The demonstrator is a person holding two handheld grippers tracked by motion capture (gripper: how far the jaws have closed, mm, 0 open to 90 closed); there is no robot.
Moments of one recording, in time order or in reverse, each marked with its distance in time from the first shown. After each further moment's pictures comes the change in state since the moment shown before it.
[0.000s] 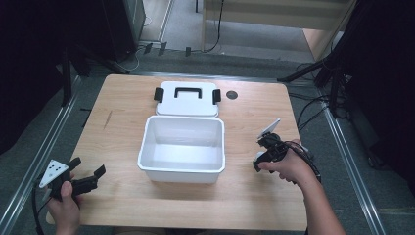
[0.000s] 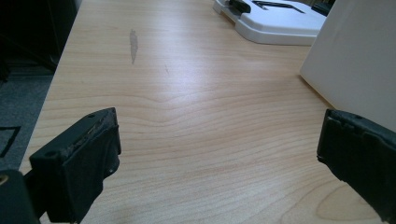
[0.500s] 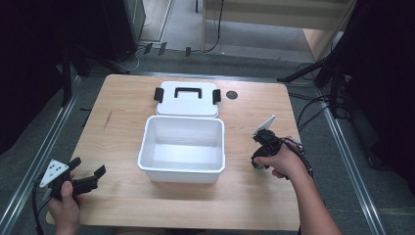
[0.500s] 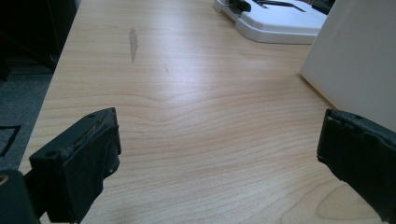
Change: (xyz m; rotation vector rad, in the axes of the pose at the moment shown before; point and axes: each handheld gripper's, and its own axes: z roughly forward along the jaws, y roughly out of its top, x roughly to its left) left arm 0.000 0.000 0.001 0.003 0.001 -0.001; right arm 0.002 0.018 0.009 0.029 0.016 0.064
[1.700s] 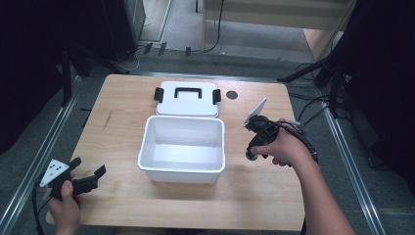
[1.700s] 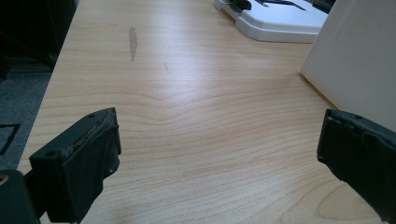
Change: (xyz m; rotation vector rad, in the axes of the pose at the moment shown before) left arm 0.000 0.000 0.001 0.006 -0.001 -0.003; right arm 0.038 0.014 -0.075 0.012 0.016 -0.190
